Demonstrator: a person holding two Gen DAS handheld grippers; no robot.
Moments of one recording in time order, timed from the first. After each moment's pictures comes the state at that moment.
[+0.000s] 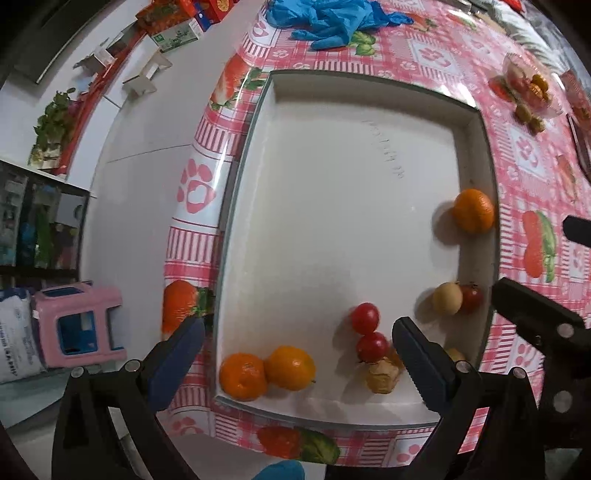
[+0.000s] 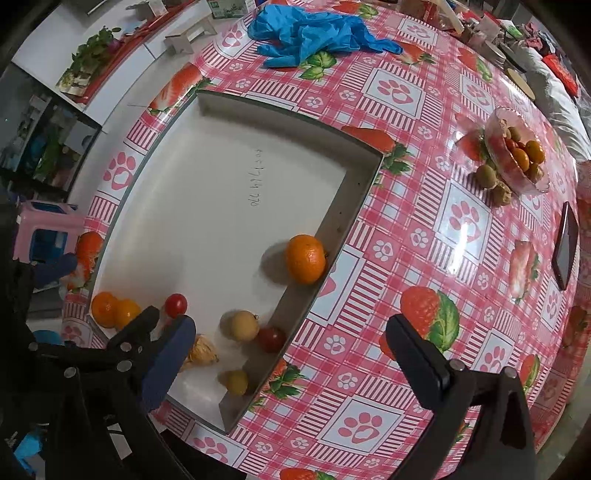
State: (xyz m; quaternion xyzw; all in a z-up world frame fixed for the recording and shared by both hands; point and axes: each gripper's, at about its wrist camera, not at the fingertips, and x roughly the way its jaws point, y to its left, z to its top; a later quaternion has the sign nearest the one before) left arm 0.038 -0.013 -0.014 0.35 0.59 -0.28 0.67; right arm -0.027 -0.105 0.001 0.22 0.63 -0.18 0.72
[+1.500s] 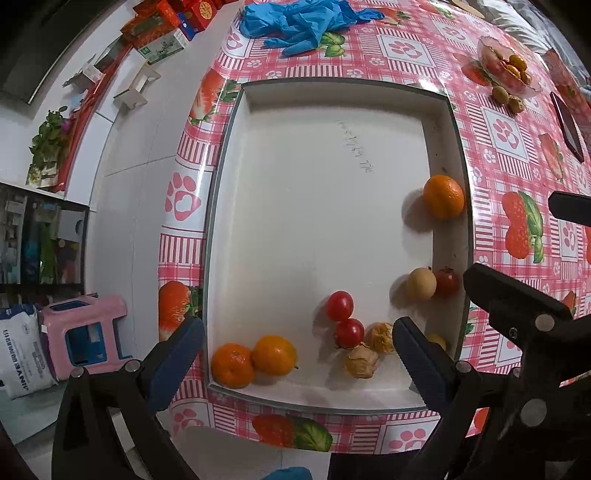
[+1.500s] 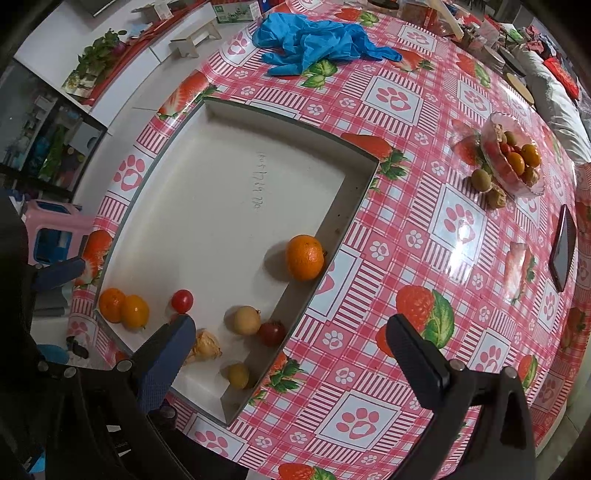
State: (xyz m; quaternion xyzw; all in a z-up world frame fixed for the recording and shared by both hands) left arm 0.009 -0.024 0.000 0.36 0.58 -0.29 0.67; right arm -0.036 -0.103 0.012 0.22 0.63 -0.17 0.73
